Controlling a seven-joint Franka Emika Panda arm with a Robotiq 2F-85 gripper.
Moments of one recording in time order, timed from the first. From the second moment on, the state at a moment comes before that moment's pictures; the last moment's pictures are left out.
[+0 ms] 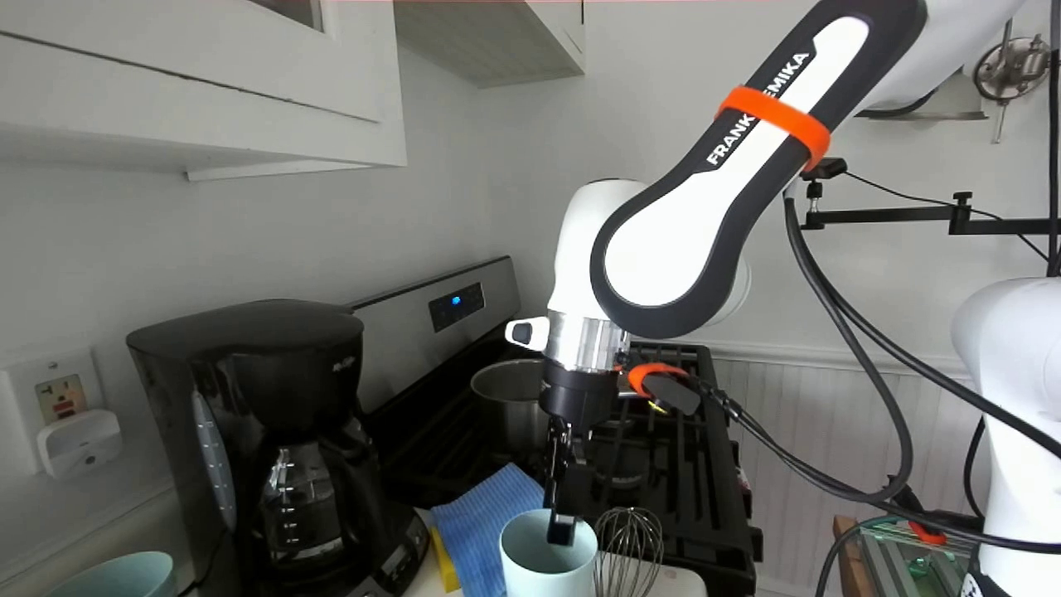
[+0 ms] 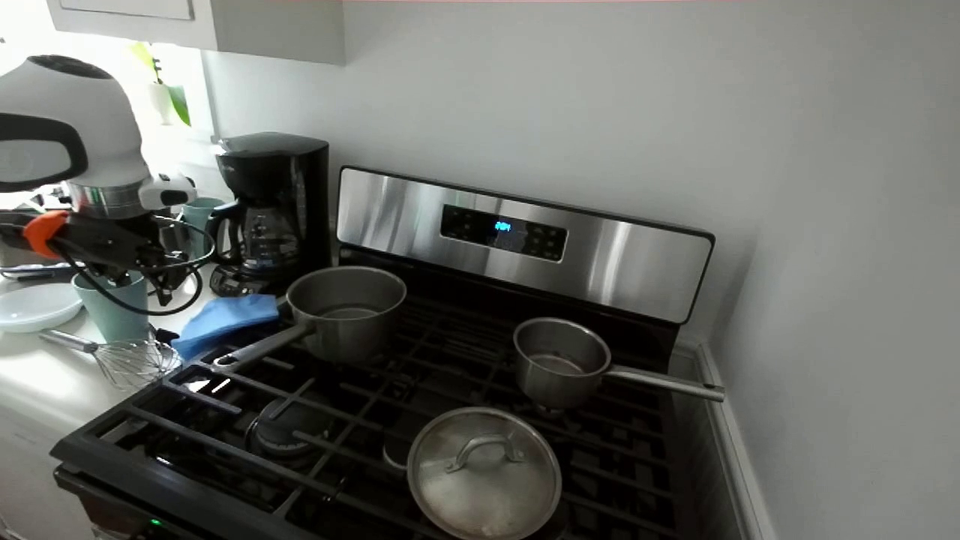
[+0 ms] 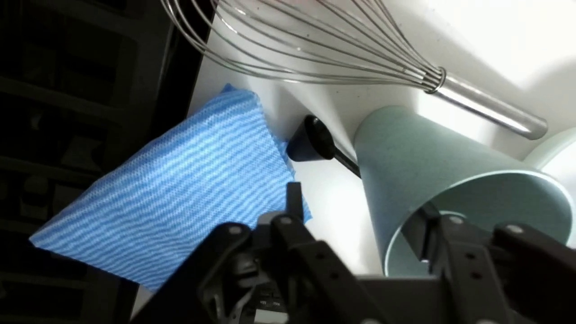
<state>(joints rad) 0.24 -0.21 -0.10 -2.72 0.33 2.64 -0.61</state>
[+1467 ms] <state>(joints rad) 0.14 -0.36 -0.10 -2.64 0.31 2.46 -0.57</state>
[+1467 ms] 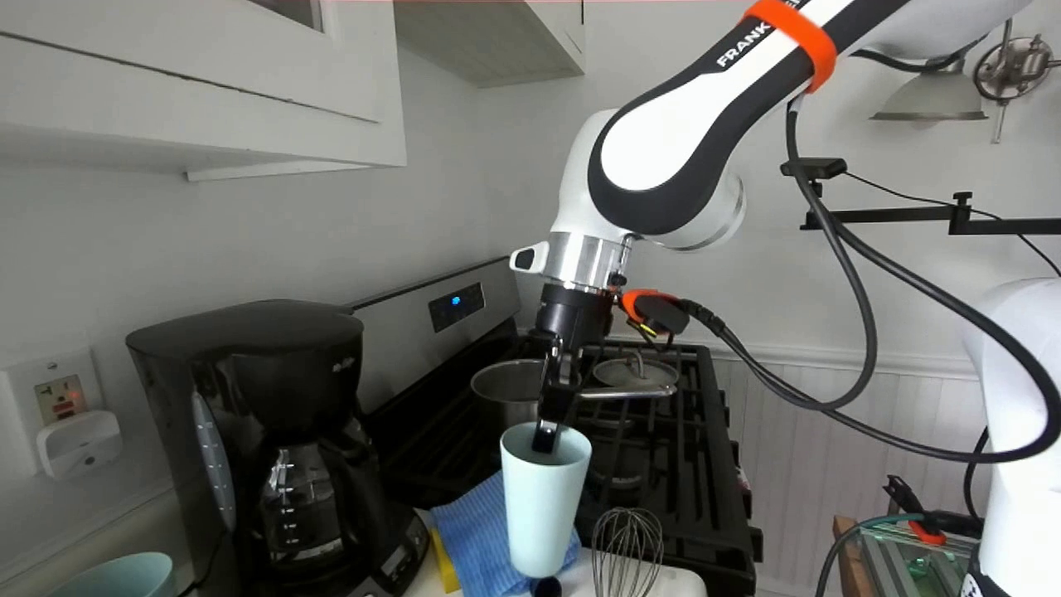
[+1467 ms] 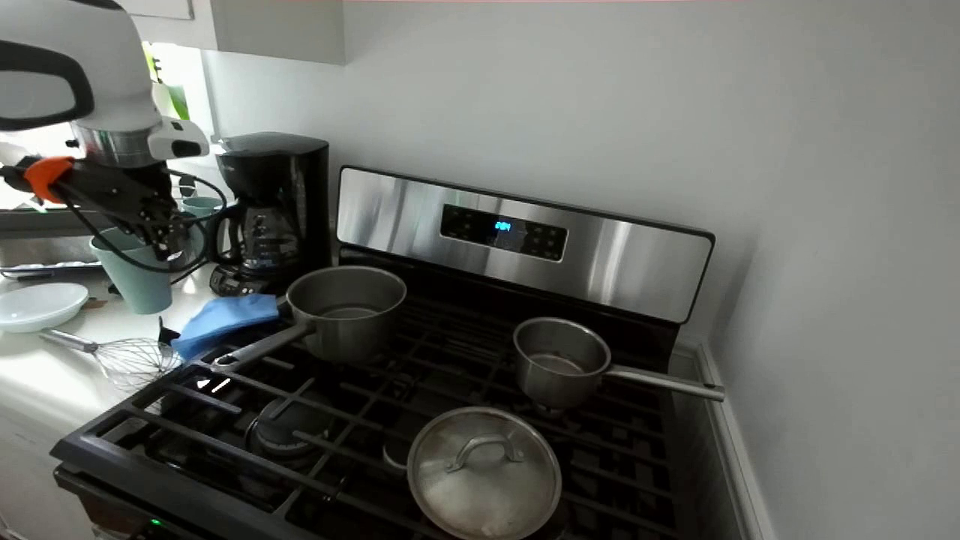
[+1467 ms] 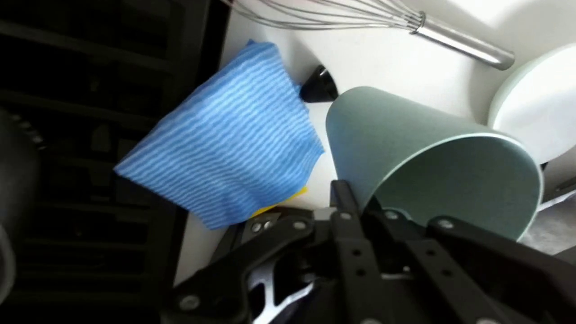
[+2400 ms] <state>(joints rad) -0.08 -0.53 -0.02 -2.55 -0.13 2.38 -0.20</state>
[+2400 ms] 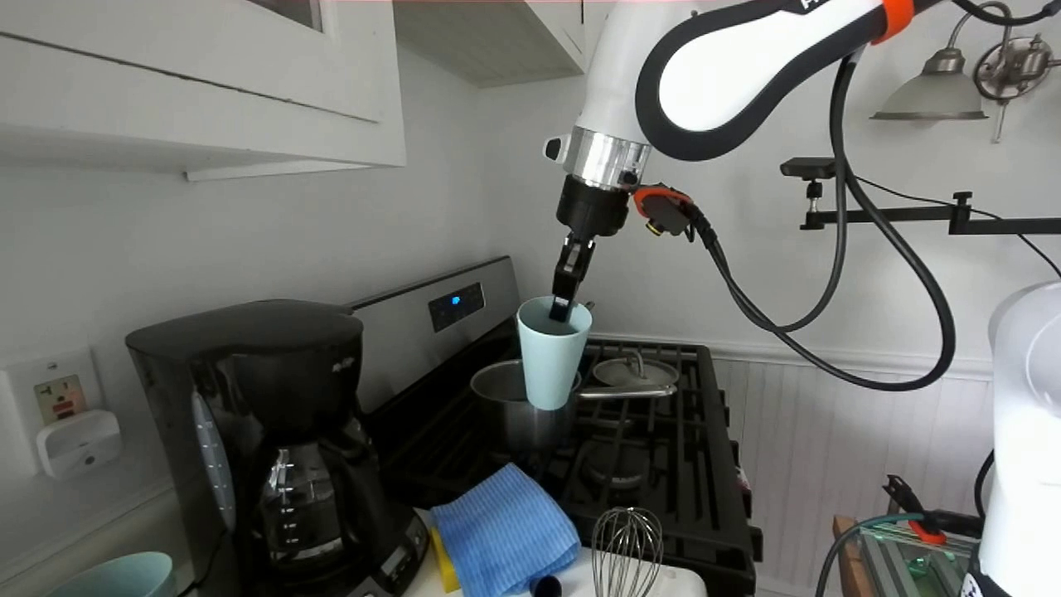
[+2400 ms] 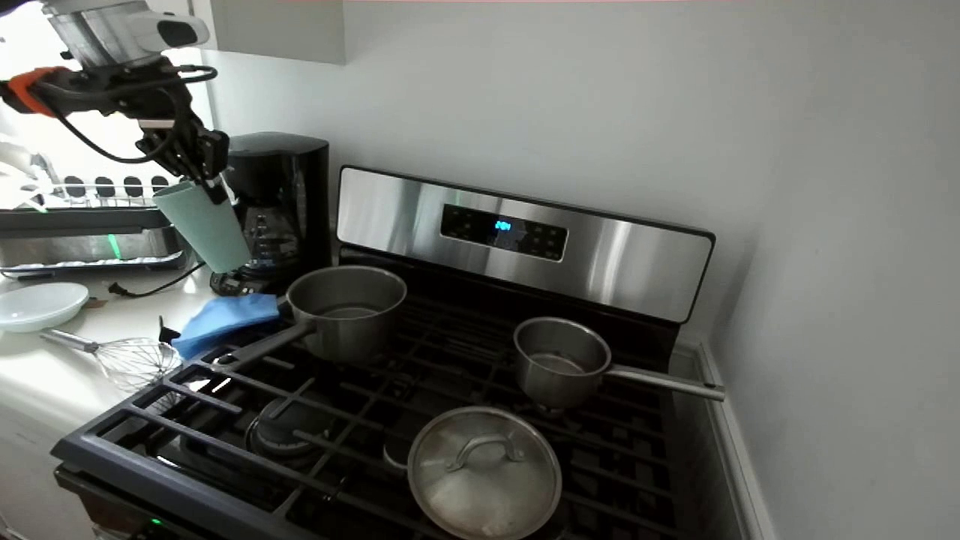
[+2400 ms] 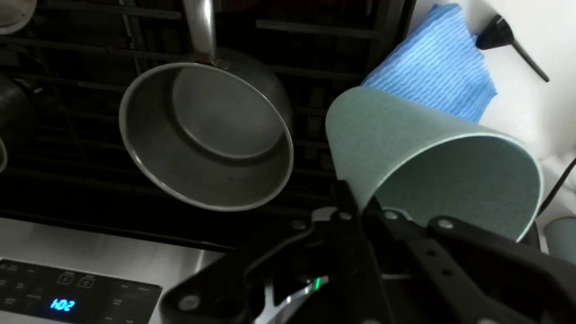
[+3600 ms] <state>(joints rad) -0.67 -0.32 0.32 -2.41 -1.04 2.78 0.60</state>
